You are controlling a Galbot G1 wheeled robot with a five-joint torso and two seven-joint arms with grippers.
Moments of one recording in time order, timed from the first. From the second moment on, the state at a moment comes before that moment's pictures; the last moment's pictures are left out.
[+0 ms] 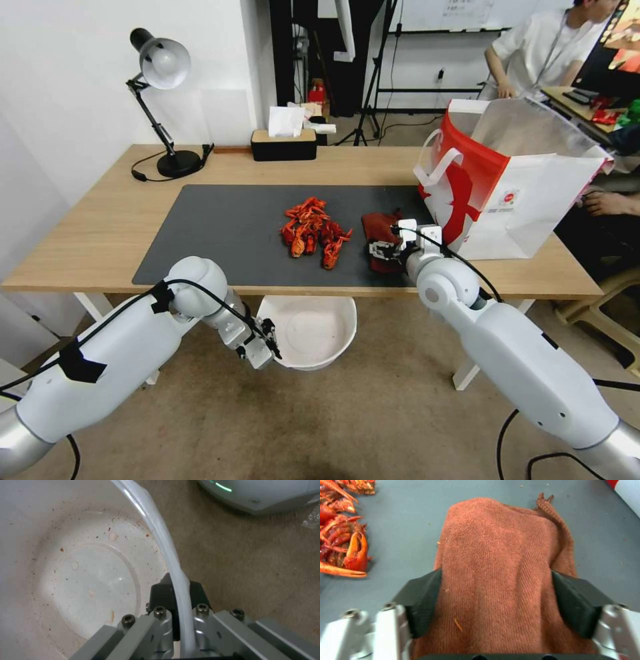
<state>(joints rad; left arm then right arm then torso) 0.63 -0.82 0.18 -1.77 0.44 -0.29 1.39 -0.69 0.99 -0.07 1.74 0.97 -0.59 0.57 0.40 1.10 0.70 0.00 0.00</state>
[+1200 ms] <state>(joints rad) 0.65 -0.80 0.16 -1.77 0.45 -0.30 1.35 -0.26 0.92 -0.45 1.36 0.52 -0.17 0.05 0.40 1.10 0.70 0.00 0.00</state>
